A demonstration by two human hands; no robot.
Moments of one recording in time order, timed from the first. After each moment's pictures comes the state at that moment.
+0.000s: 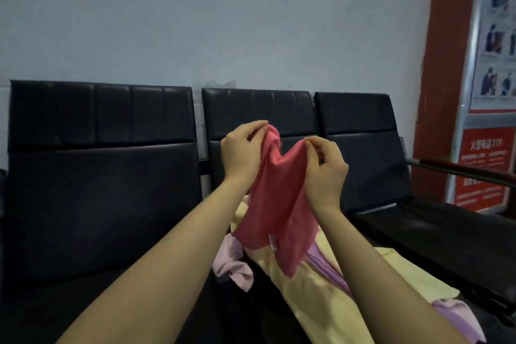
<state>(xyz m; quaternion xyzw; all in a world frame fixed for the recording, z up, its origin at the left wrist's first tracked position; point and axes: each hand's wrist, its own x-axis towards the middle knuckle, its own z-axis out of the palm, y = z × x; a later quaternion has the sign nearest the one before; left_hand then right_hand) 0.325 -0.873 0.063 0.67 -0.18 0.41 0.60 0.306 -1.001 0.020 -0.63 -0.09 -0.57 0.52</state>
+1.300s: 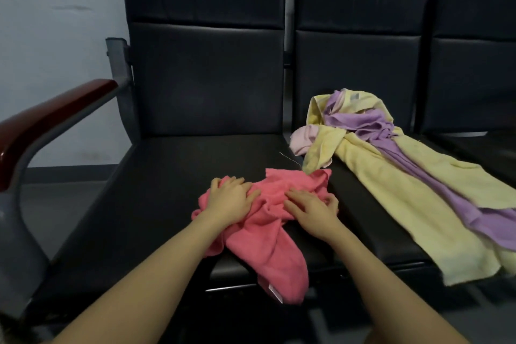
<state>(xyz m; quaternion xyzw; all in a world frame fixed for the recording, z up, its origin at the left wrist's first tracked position) 0.188 -0.667 -0.206 1.00 -0.01 0.05 0.04 0.206 -0.867 -0.221 -0.97 -0.15 0.00 0.20</state>
